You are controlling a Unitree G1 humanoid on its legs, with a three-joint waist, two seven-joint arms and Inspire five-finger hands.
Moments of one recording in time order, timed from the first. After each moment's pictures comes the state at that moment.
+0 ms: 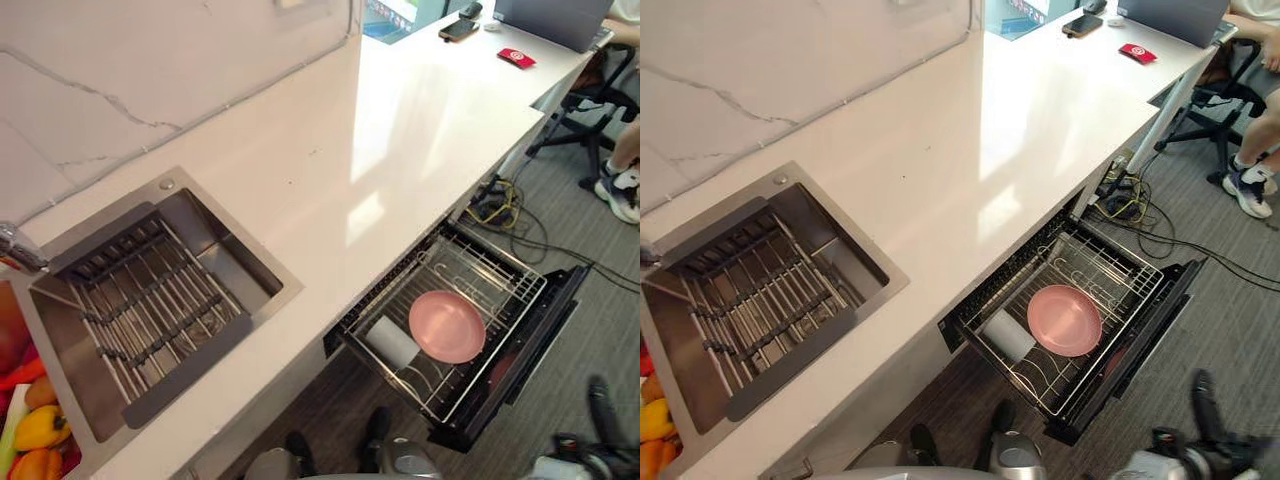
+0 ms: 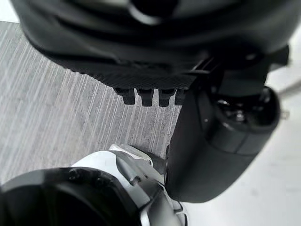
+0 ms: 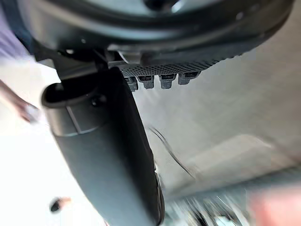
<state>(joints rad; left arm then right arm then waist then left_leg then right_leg) 0.18 0.04 0.41 1.02 -0.56 0.30 0.13 0.11 0.06 -0.65 0.49 0.71 -0.34 -0.22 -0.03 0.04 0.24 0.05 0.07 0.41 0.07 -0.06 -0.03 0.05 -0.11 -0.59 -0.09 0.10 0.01</state>
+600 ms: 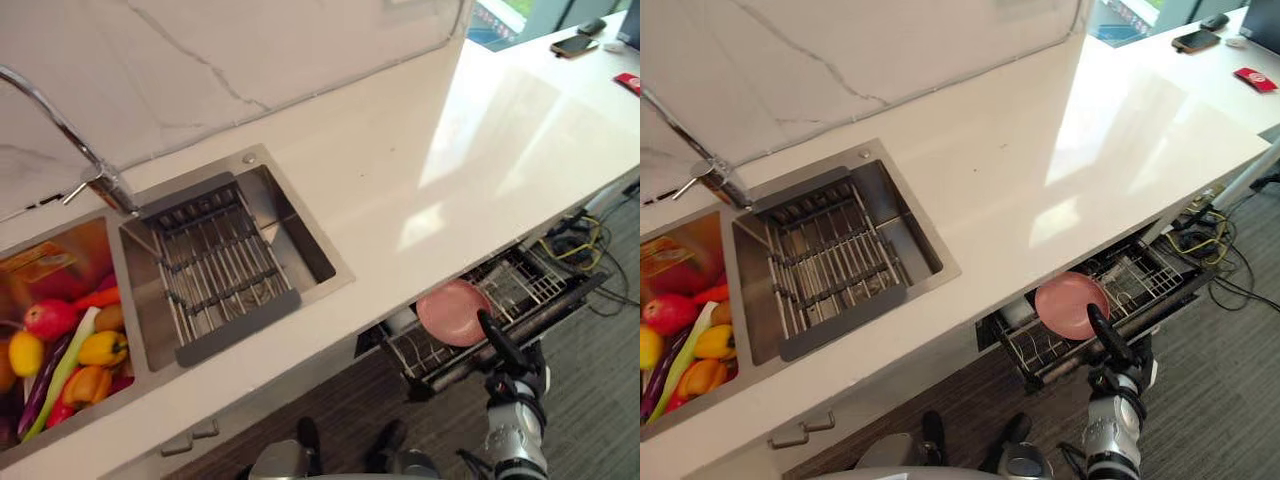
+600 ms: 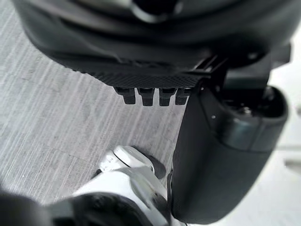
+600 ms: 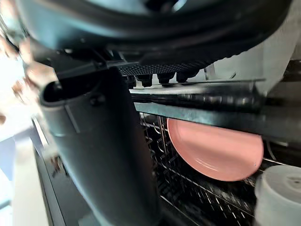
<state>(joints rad) 0.19 0.03 0.39 1.02 -0.44 0.24 0.05 -0.10 -0.17 -0.38 0.66 0.73 -0.17 -0.09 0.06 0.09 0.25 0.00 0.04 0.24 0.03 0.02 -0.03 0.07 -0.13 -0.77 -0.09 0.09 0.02</state>
